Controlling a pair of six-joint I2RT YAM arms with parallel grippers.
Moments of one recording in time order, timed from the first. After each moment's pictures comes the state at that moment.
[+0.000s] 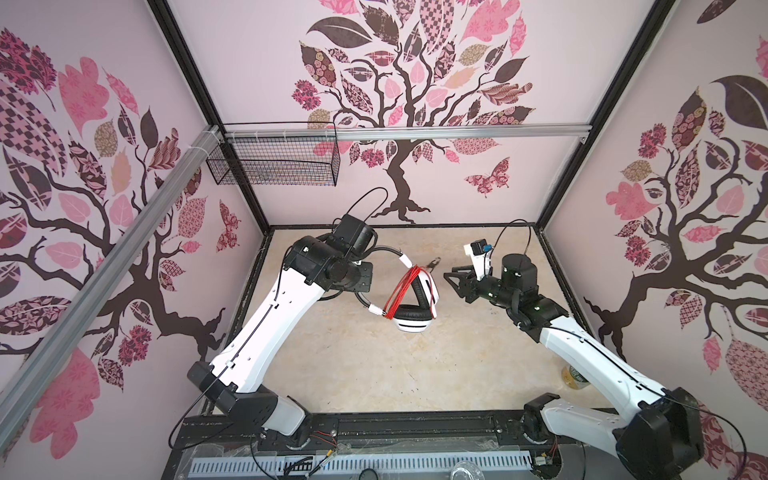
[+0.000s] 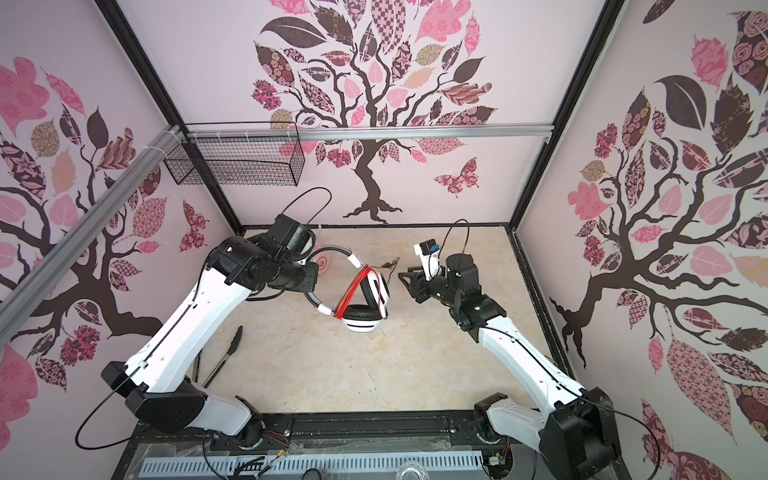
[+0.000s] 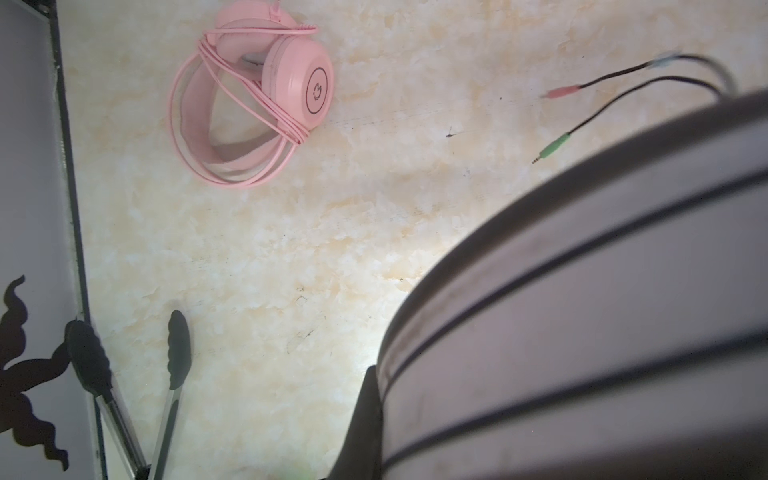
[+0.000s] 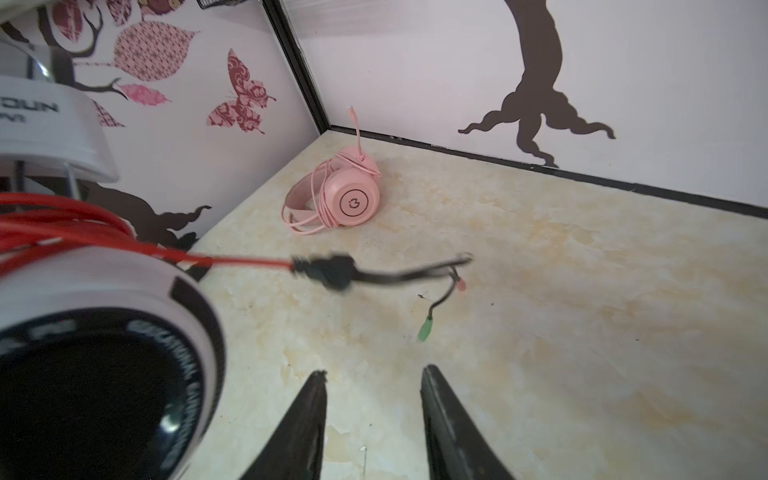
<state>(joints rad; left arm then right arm) -0.59 1.49 1.86 -1.42 -0.17 -0.38 0.38 1.14 0.83 -0.02 -0.46 0.19</state>
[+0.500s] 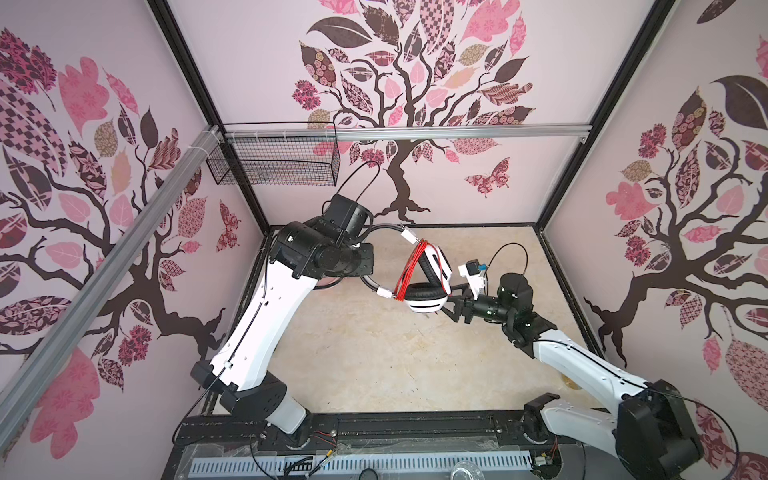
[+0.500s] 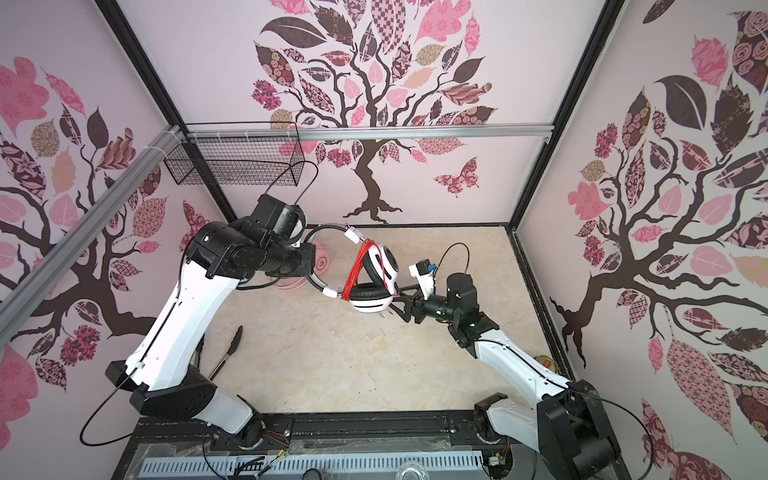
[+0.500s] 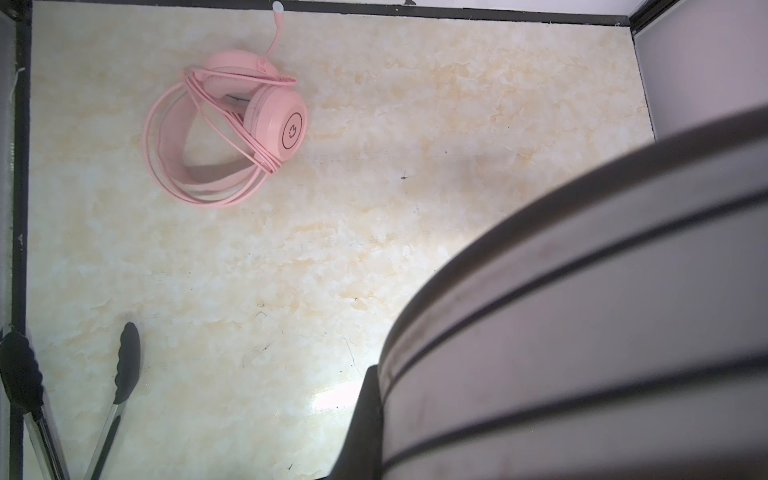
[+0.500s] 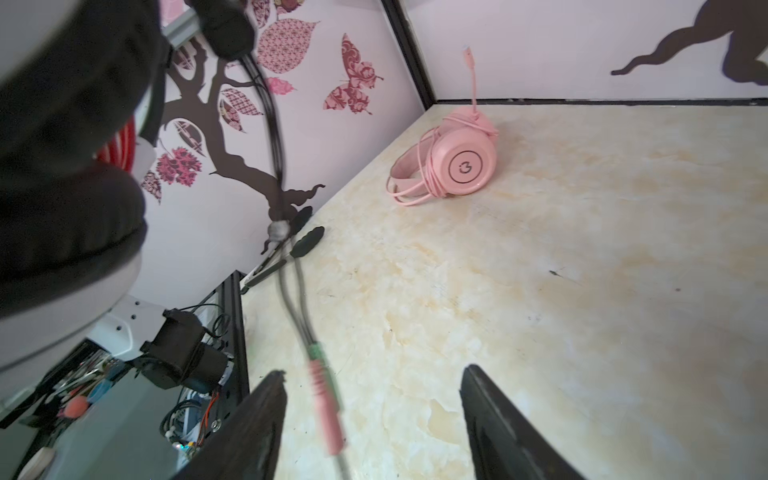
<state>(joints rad) -0.59 1.56 2.12 -1.50 -0.11 -0.48 0.38 1.14 0.55 0.37 -0.77 0.35</state>
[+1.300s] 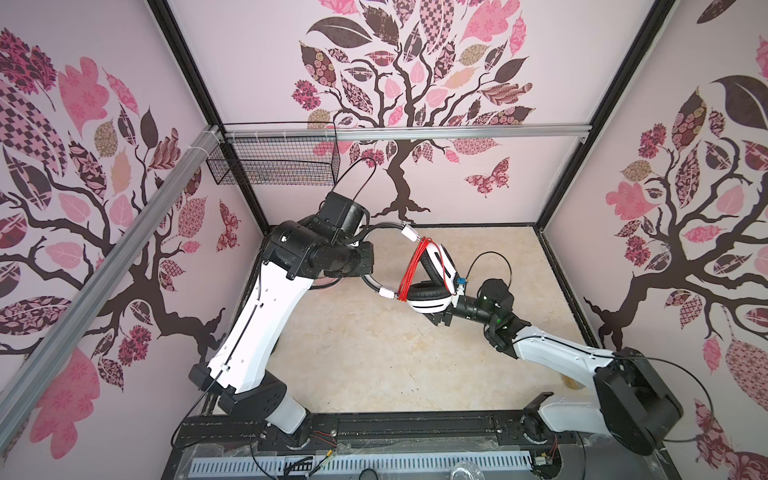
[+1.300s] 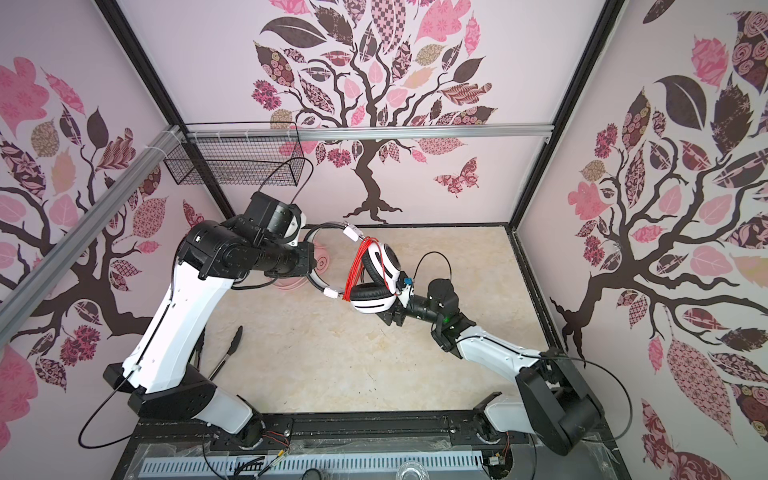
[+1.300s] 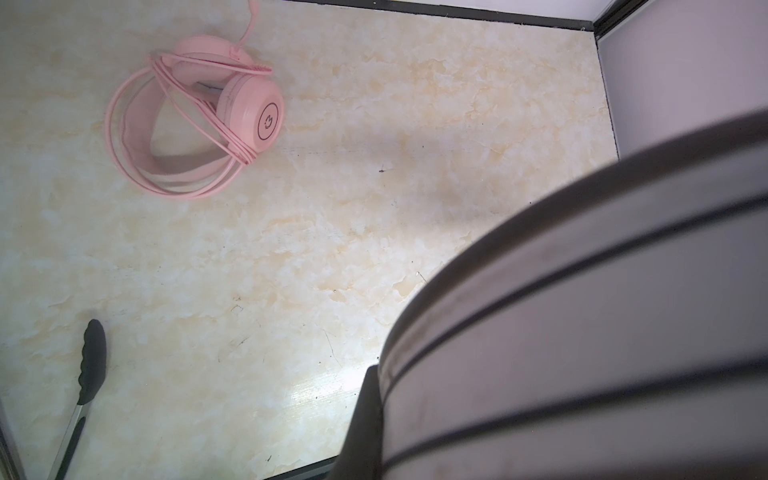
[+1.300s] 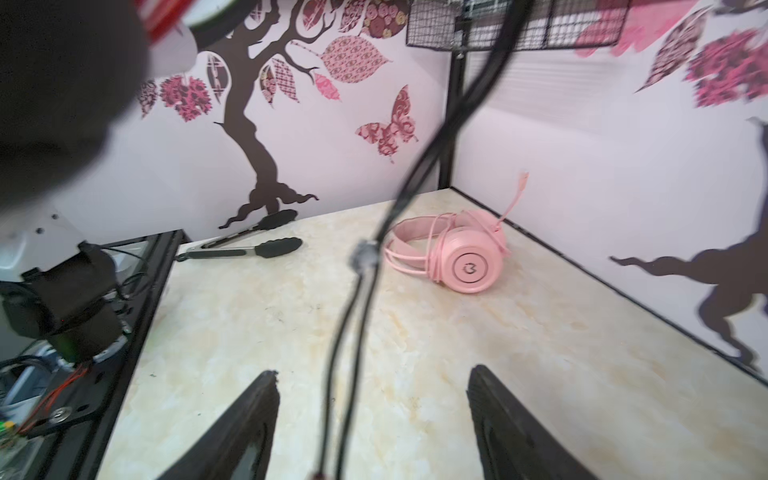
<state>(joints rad) -0.58 1.56 2.16 -1.52 -0.03 -0.50 0.55 1.36 0.59 0.72 -0.68 -0.04</state>
